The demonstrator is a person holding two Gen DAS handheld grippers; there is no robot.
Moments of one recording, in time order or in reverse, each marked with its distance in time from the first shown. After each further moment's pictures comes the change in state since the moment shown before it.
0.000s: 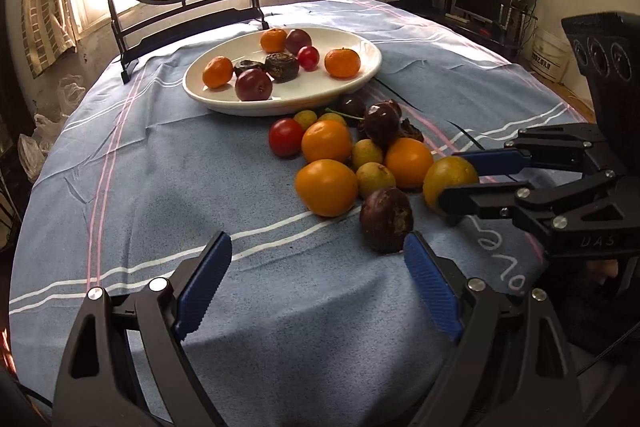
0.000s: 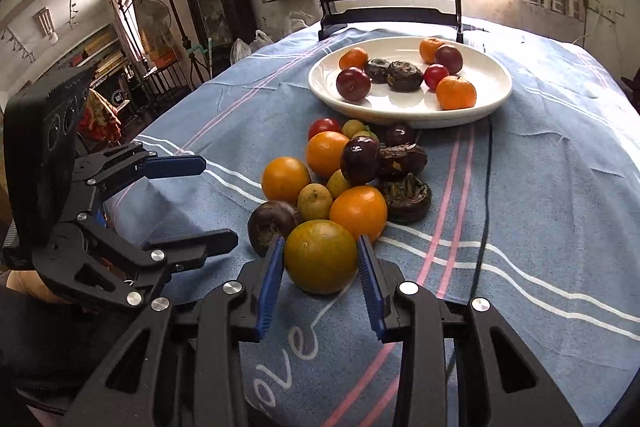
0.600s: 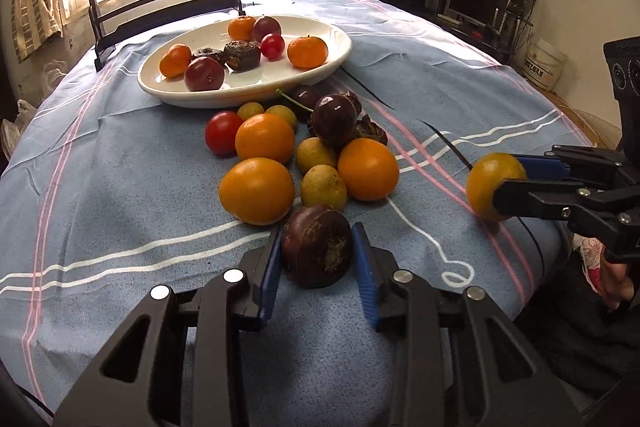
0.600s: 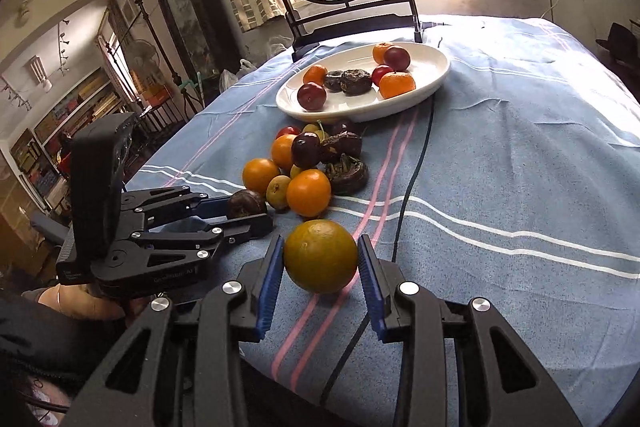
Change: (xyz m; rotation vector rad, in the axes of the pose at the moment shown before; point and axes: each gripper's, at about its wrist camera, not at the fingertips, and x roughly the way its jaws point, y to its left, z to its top) left arm 0.026 -0.028 0.004 -0.063 0.017 -0.065; right arm -0.039 -0.039 -0.031 0.127 -0.060 0.028
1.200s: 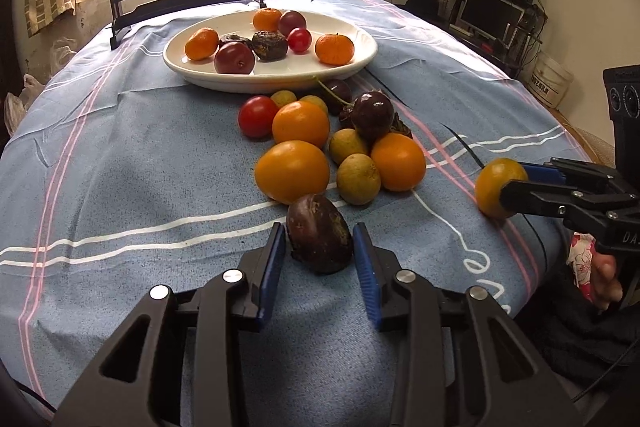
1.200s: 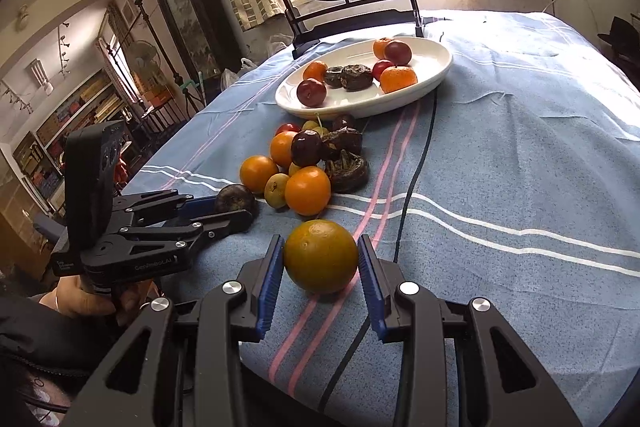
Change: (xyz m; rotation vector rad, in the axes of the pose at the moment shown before) left arm -0.005 0.023 -0.008 -0.079 -0.001 -0.013; right arm 0.006 -0.002 0.001 0.012 0.007 0.012
